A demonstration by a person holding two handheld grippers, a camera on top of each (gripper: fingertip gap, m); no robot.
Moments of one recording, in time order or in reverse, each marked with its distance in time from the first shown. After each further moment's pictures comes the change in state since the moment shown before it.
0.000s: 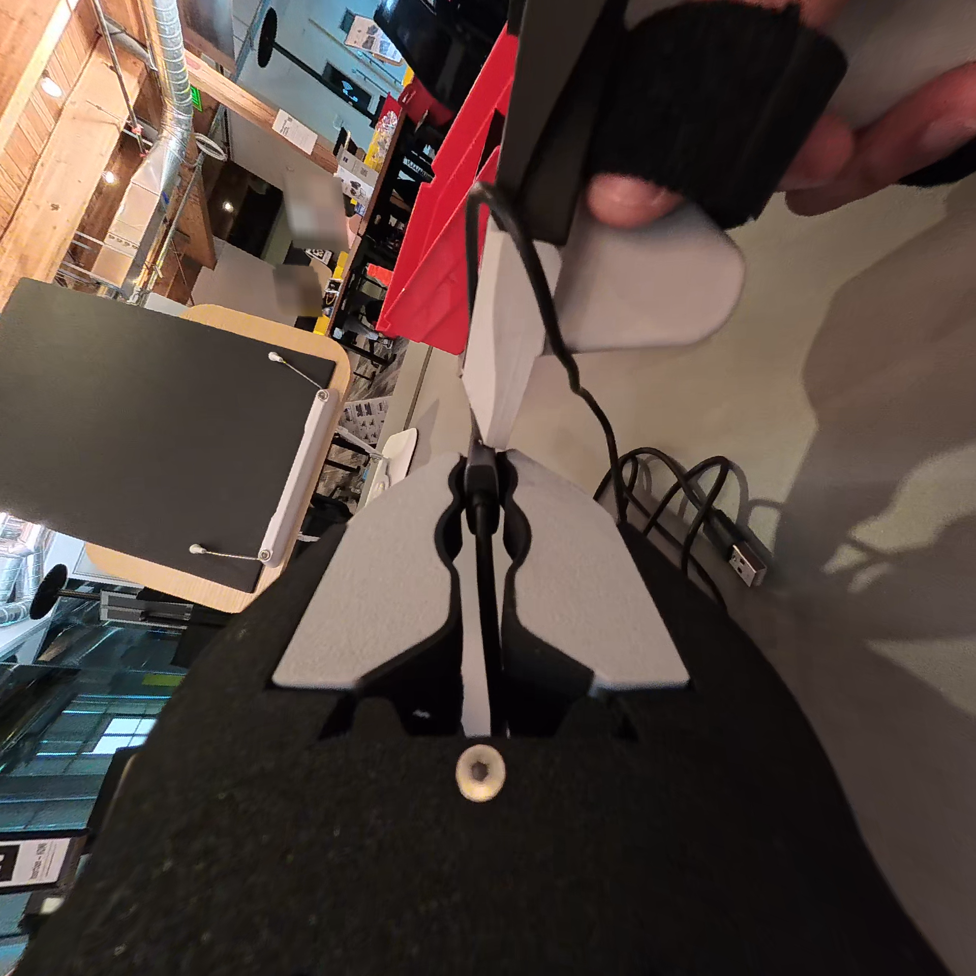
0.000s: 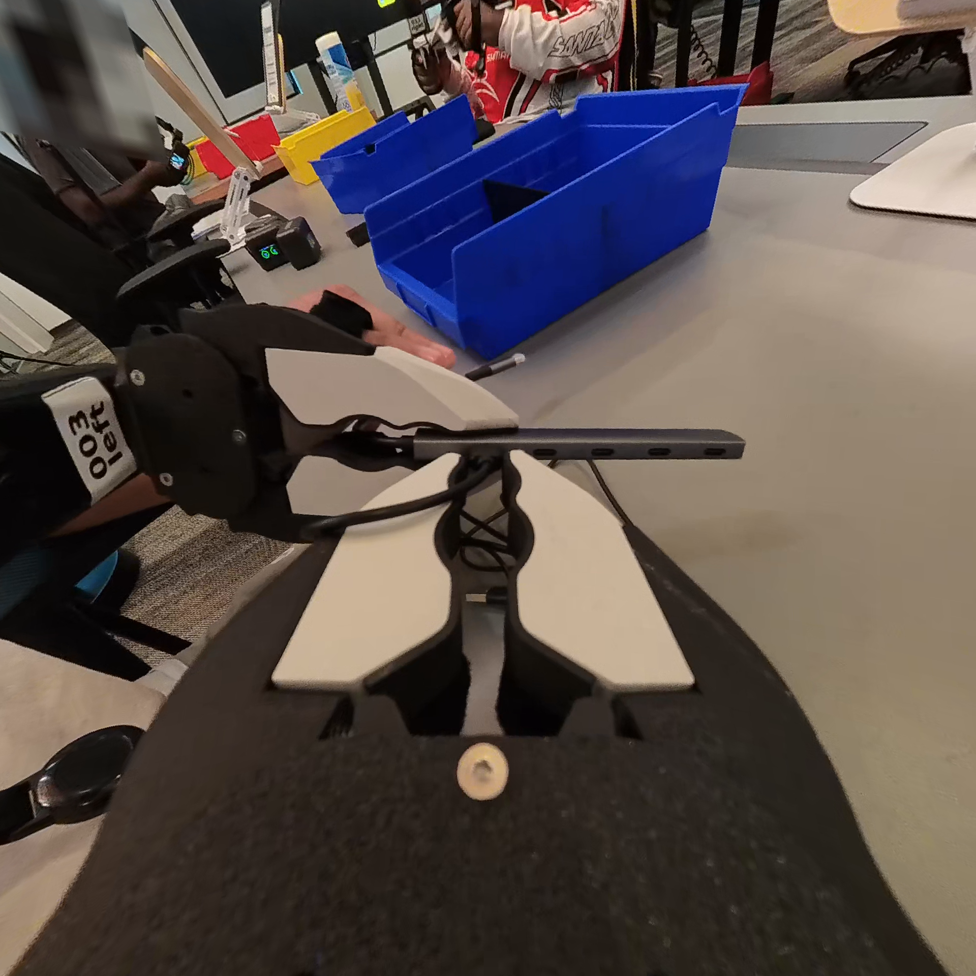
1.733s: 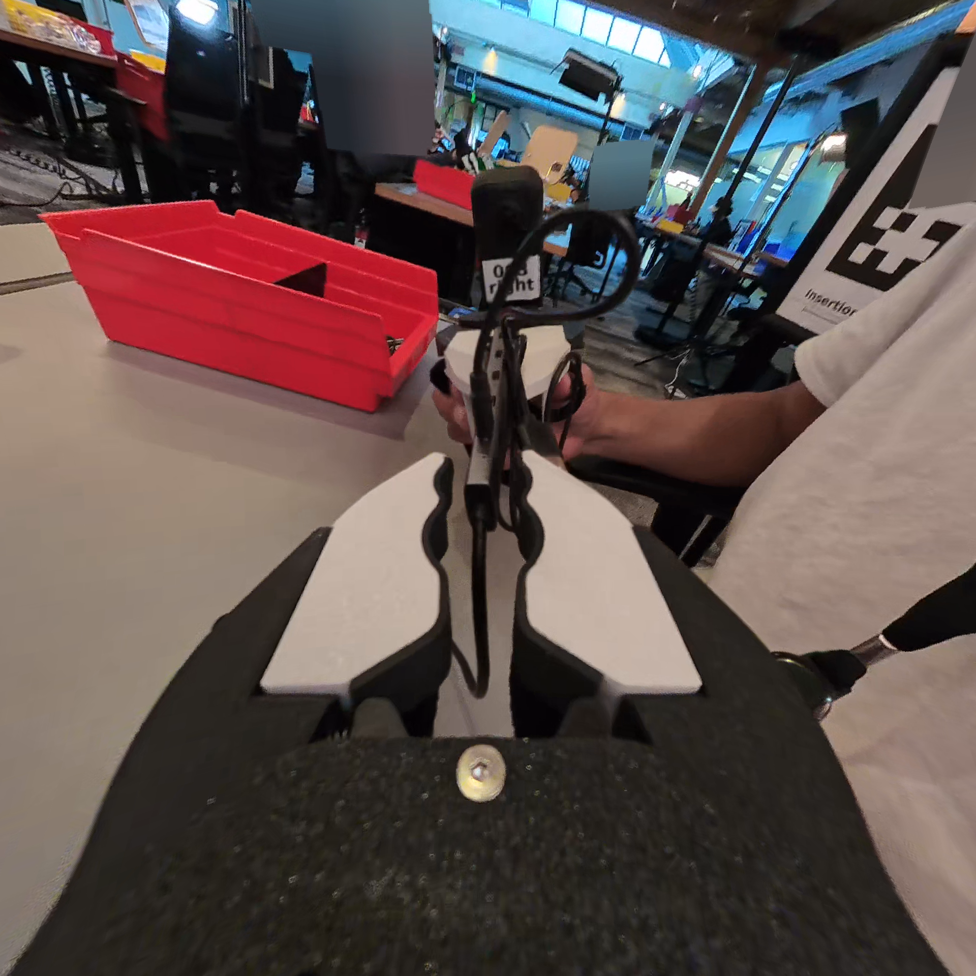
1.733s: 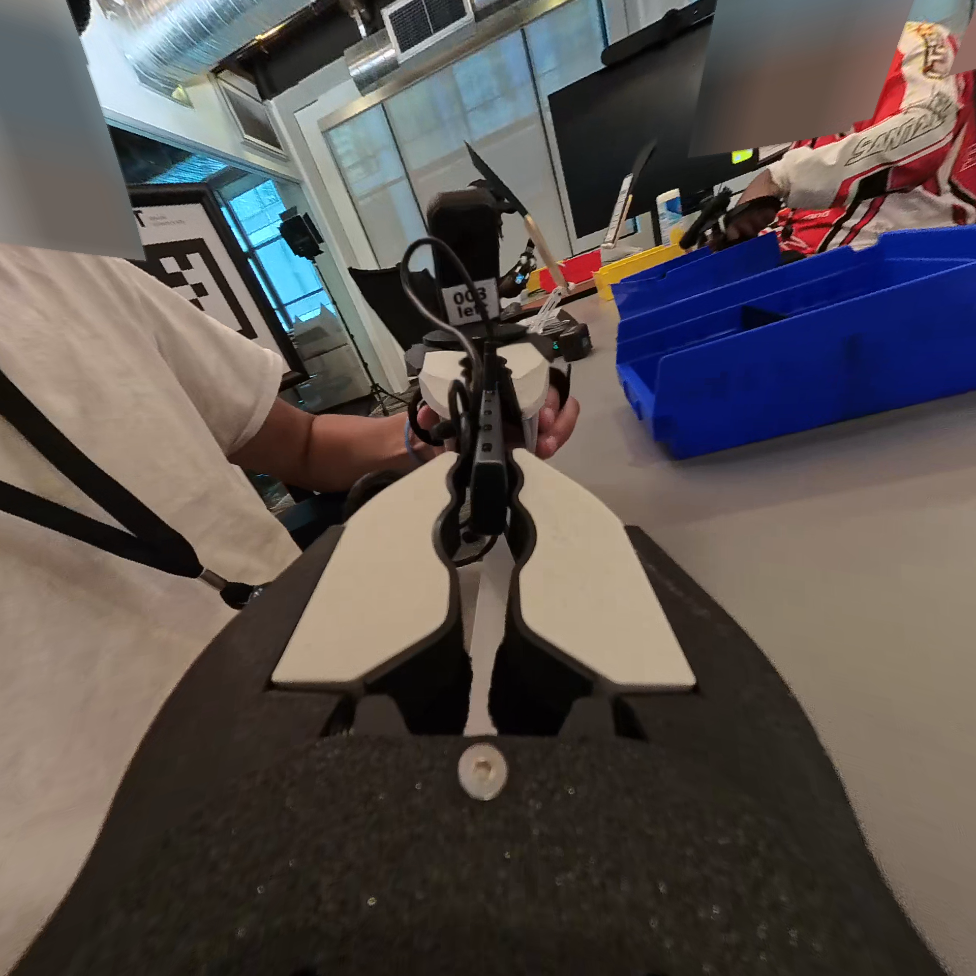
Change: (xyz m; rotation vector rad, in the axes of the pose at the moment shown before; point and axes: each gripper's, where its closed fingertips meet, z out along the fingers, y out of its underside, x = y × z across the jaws) left arm -0.029 -0.032 -0.059 0.410 0.628 -1.124; right arm -0.018 -0.029 -0.045 0.199 -0.632 -0.008
